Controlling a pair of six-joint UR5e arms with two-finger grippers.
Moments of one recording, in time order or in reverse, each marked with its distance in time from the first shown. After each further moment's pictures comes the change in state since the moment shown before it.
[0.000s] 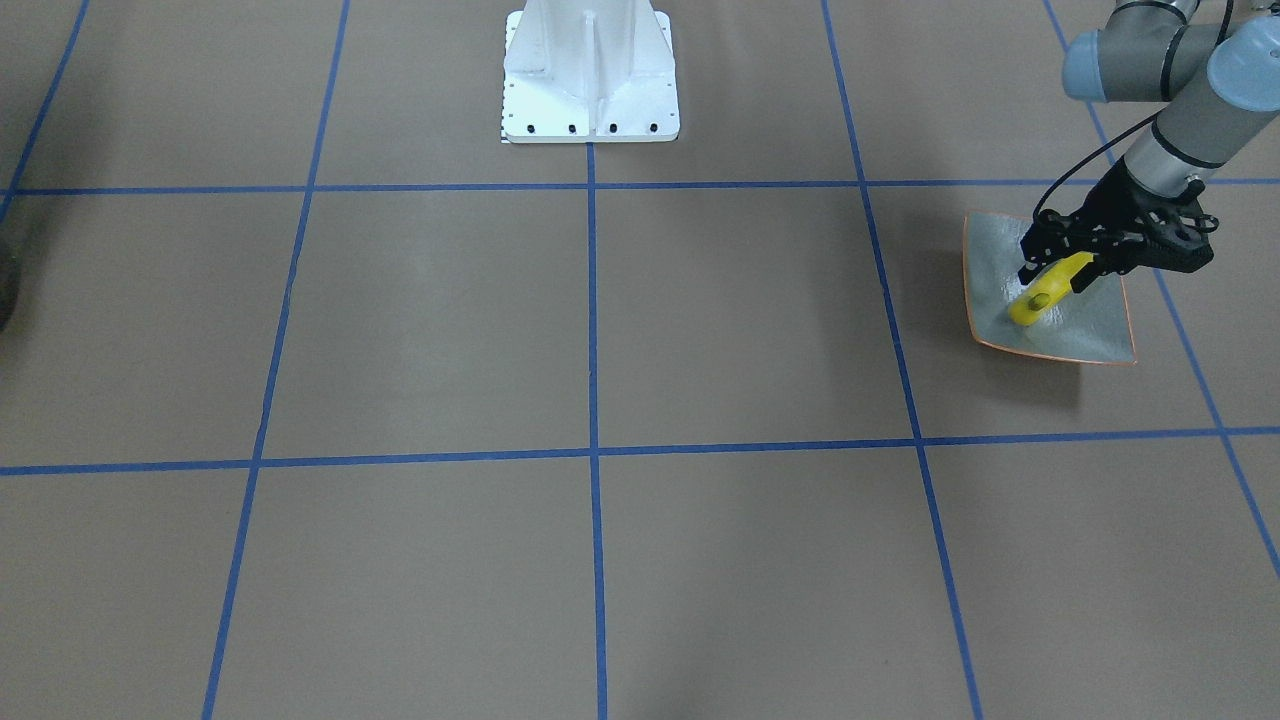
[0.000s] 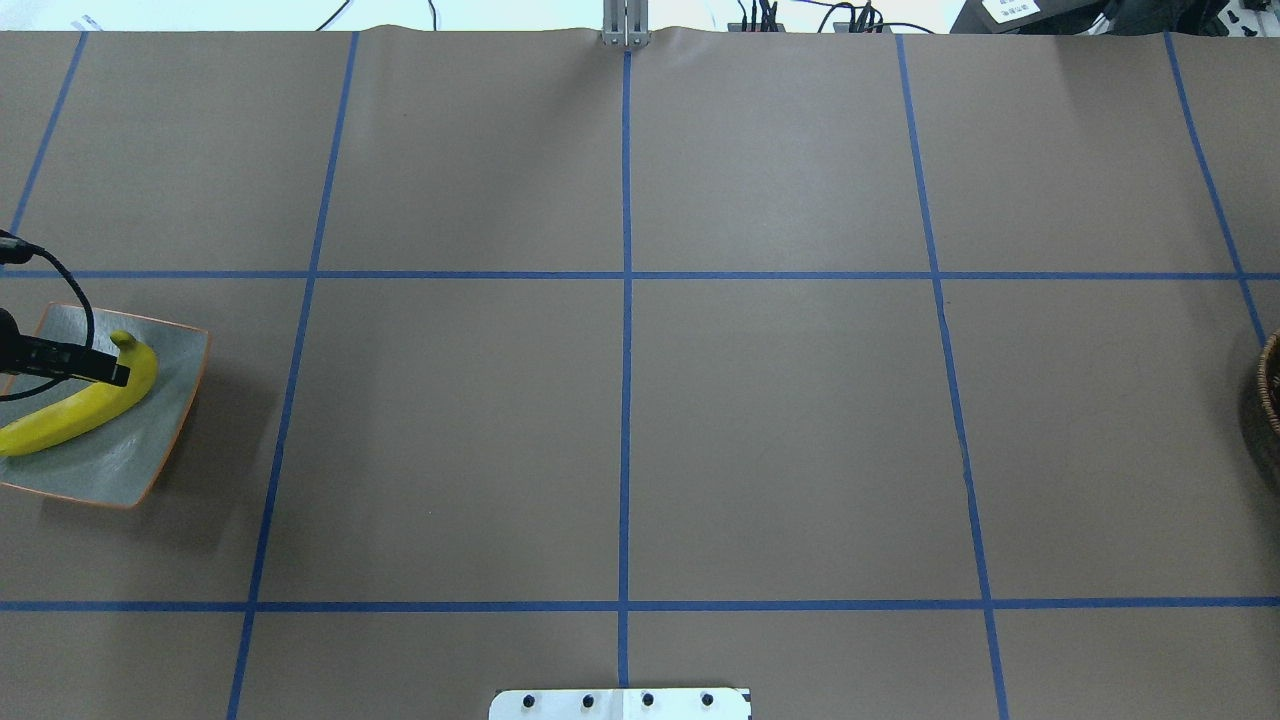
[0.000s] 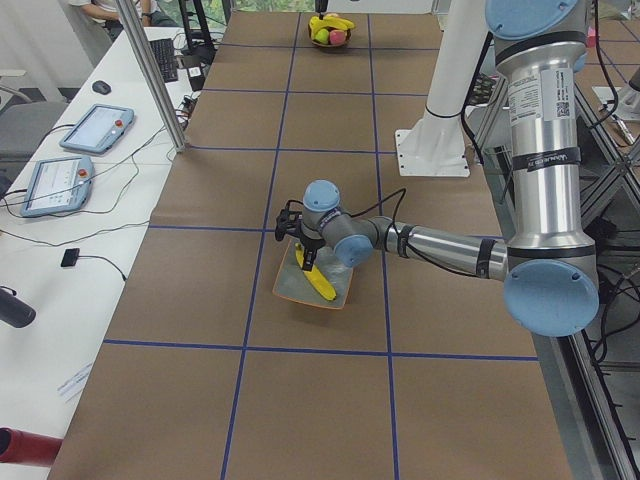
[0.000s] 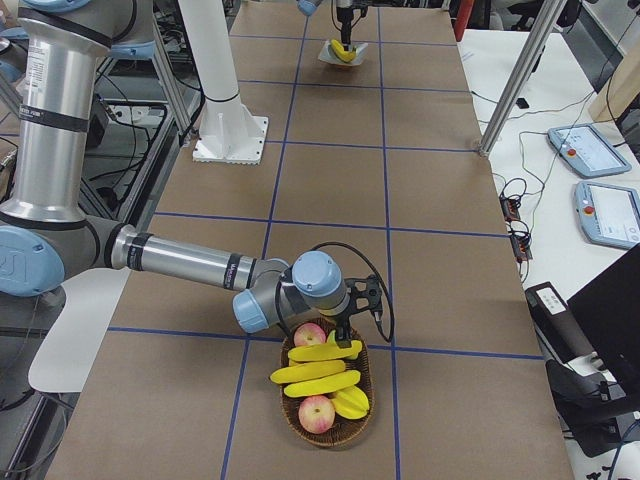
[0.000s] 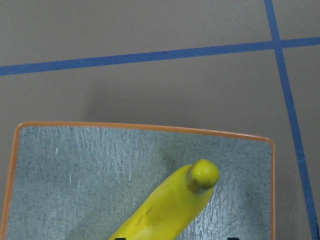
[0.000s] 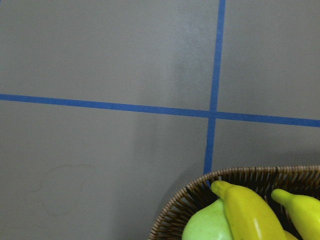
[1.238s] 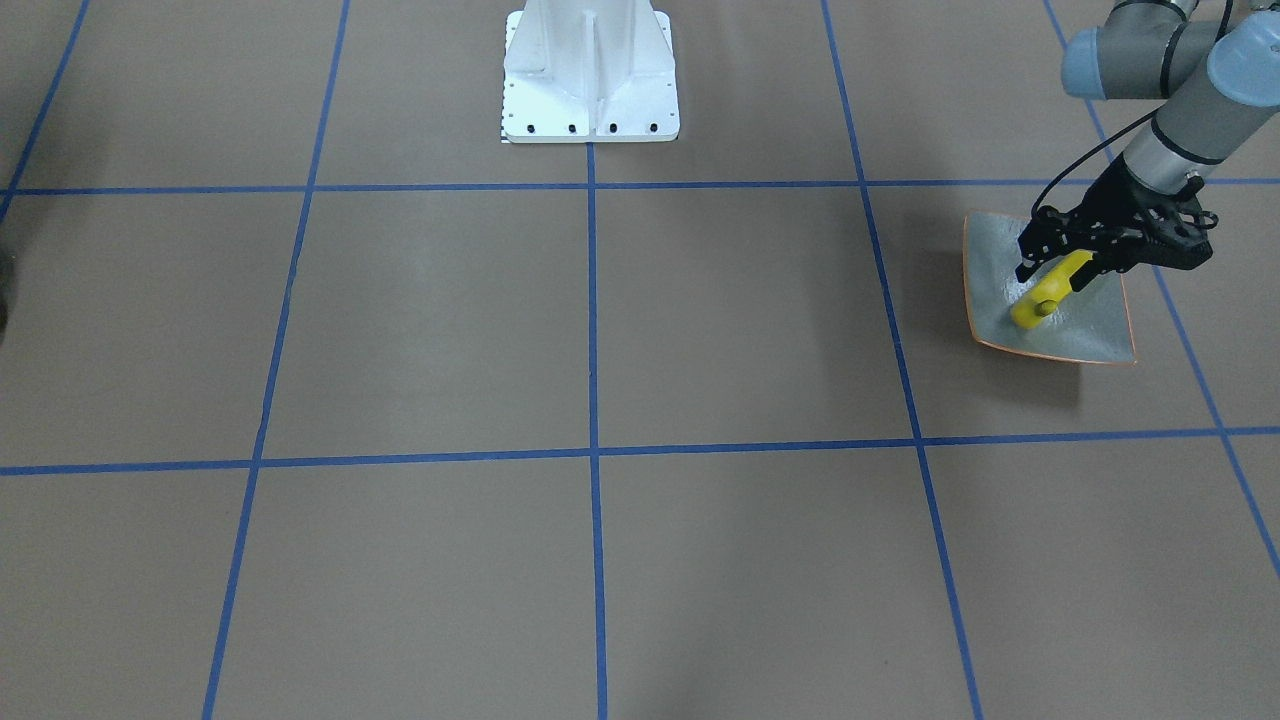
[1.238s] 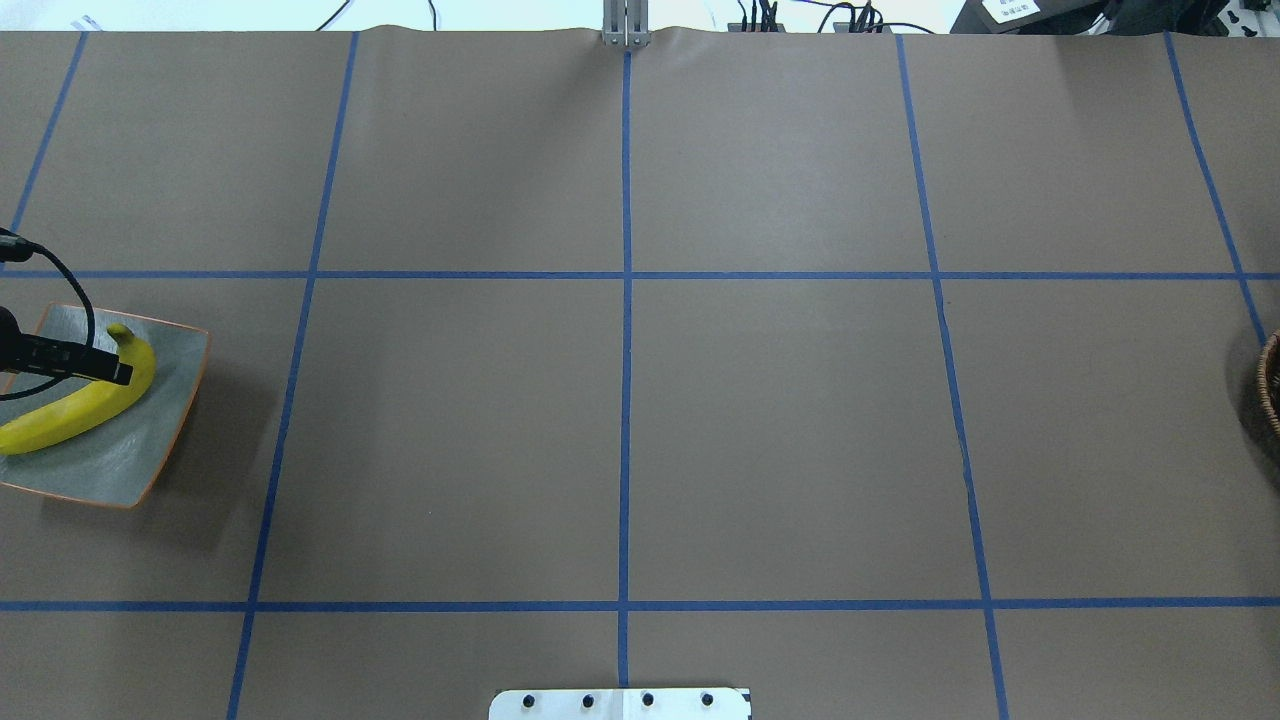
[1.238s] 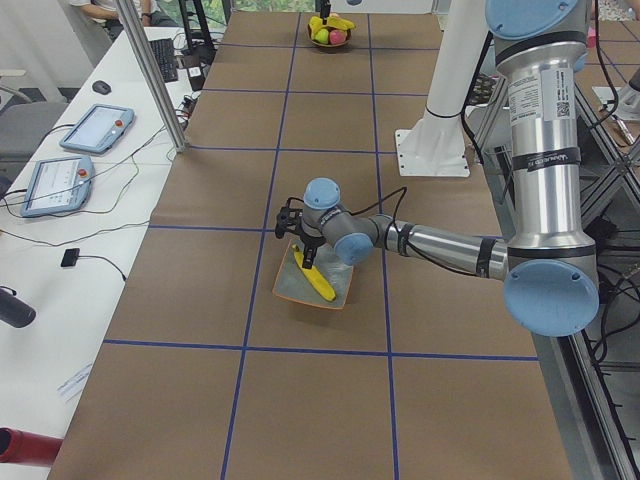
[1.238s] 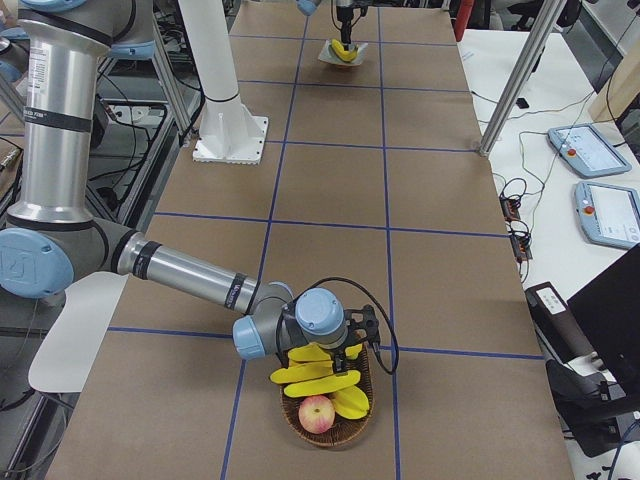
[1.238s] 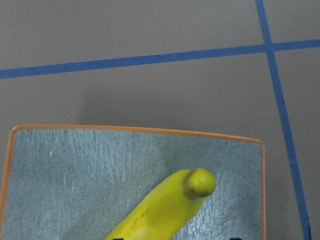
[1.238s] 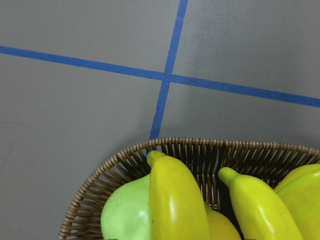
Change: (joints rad) left arm 0.000 0.001 -0.011 0.000 -0.001 -0.002; right arm 0.011 0.039 -0.153 0.004 0.007 -0.168
